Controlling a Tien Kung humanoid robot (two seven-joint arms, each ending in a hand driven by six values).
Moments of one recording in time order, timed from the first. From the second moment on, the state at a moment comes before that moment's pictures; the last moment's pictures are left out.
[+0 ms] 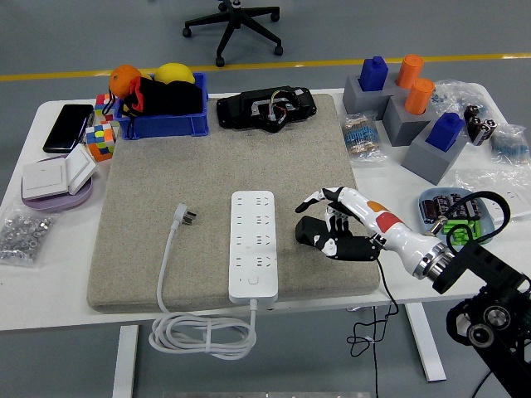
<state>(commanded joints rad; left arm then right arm) -0.12 0.03 -1.72 -0.18 1.86 -0.02 0.26 0.12 -0.21 1.04 1.73 -1.80 0.20 -0.07</state>
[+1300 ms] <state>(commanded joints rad) -0.12 0.02 -1.73 -0.18 1.87 -0.02 0.26 0.34 -0.18 0.68 1.45 -1.89 0.11 -0.06</state>
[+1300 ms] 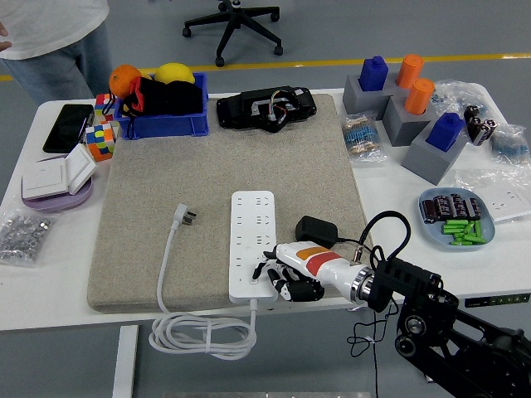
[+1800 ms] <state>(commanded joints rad) -0.12 0.02 -1.73 -0.18 1.87 -0.02 0.26 0.36 -0.17 0.66 1.39 -1.90 0.08 -0.01</state>
